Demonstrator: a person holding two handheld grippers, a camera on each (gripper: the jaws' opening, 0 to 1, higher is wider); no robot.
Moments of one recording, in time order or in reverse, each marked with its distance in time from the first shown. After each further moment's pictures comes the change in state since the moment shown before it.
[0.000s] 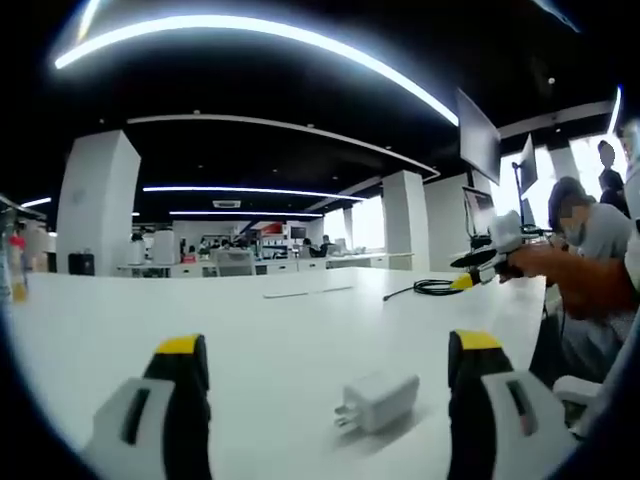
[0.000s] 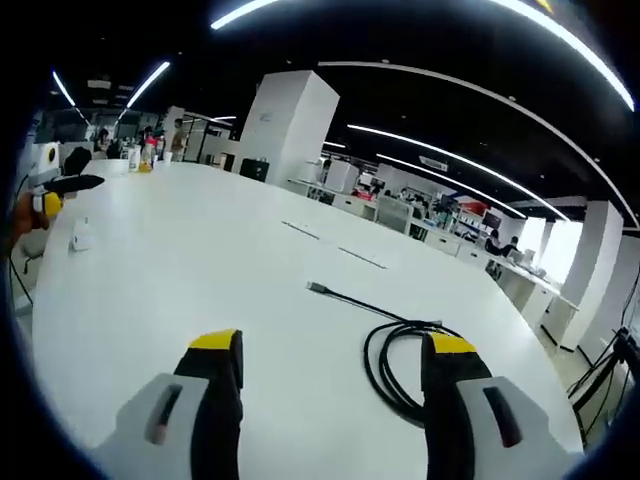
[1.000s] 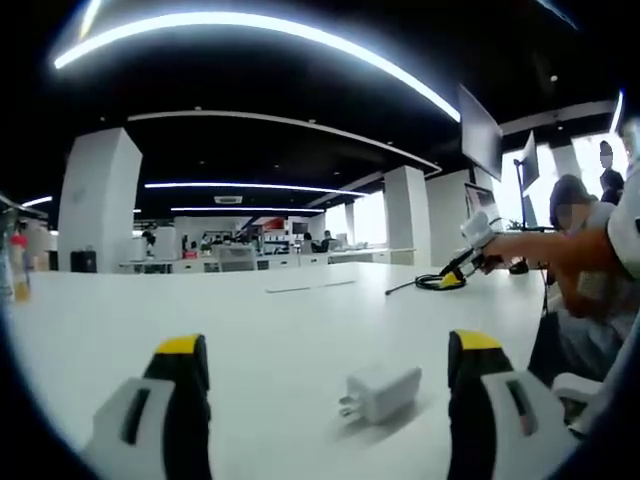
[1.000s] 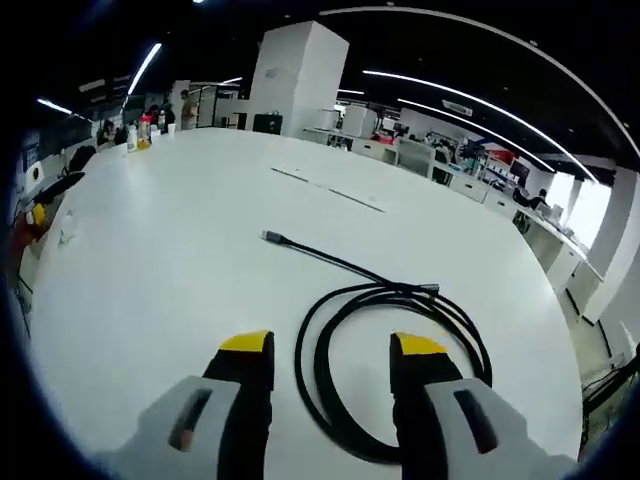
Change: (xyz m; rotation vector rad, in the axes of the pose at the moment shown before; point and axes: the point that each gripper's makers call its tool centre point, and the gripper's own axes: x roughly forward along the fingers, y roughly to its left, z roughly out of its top) left arm -0.005 0.005 -0.005 0.000 0.022 0.013; right arm 0.042 -0.048 -0.040 0.044 0.237 0.148
